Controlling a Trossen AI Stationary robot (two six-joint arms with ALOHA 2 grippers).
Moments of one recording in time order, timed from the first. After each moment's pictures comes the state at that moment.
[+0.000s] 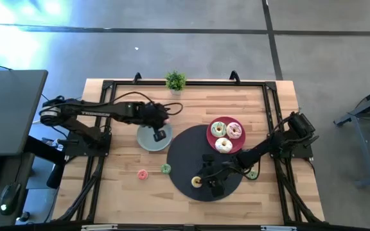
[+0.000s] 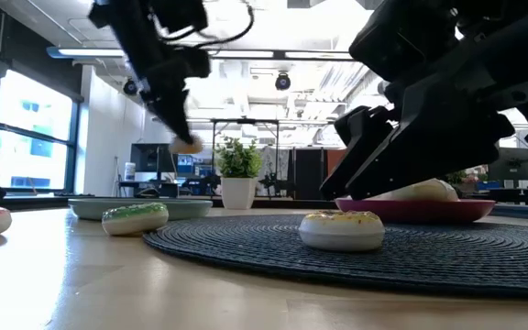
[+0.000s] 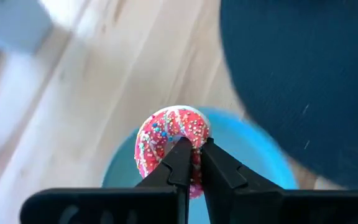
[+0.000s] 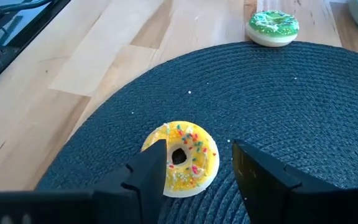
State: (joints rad) left arm 0.14 1.37 0.95 -0.59 -0.19 -0.17; right arm 0.45 1.82 0.75 0.46 0.15 0.16
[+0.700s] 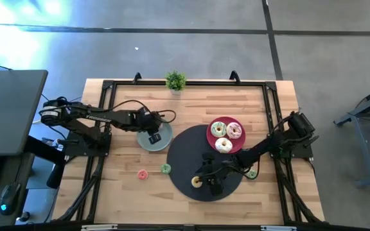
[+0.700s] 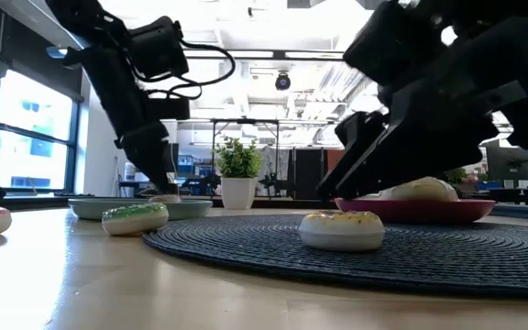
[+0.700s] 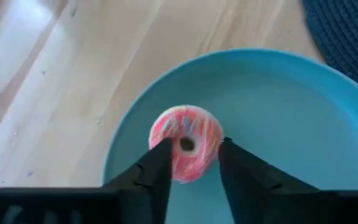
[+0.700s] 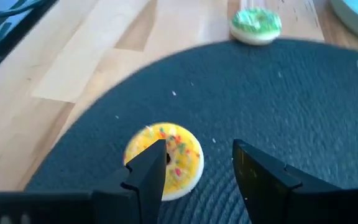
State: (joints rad) left arm 0.14 1.39 0.69 -0.36 -0.32 -0.22; right arm 0.42 1.82 0.75 0.45 0.17 0.20
